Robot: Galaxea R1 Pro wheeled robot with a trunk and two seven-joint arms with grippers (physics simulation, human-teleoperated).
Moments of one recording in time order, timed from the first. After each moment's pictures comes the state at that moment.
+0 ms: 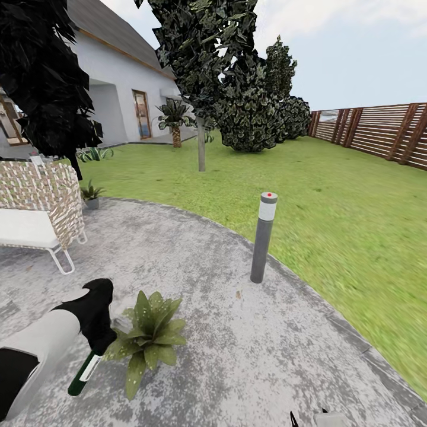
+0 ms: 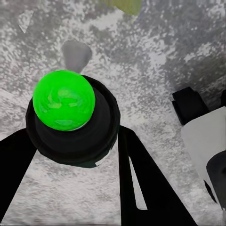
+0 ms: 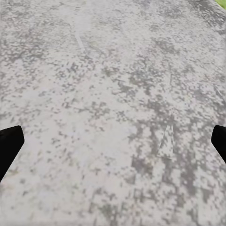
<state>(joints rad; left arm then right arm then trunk) -0.98 0.23 -0.35 -0.37 -1.04 0.99 -1.32 -0.35 -0.08 -0.26 -0.03 0.32 -0.71 -0.01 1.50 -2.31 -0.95</state>
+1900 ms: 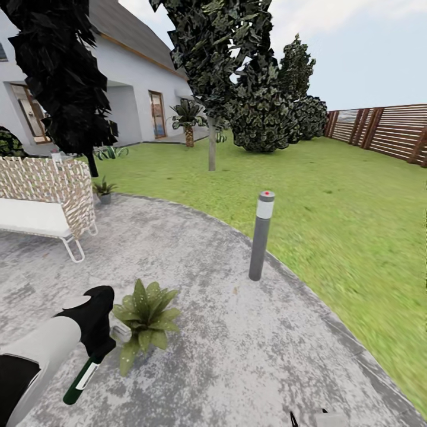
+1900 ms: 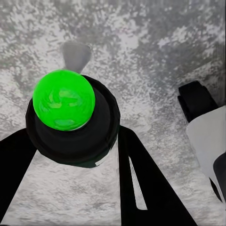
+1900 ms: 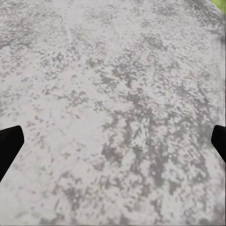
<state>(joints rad) -0.94 0.22 -0.34 -0.36 -1.03 0.99 -1.27 -0.35 -0.08 -0.26 -0.03 0.32 -0.71 -0.01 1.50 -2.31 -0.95</state>
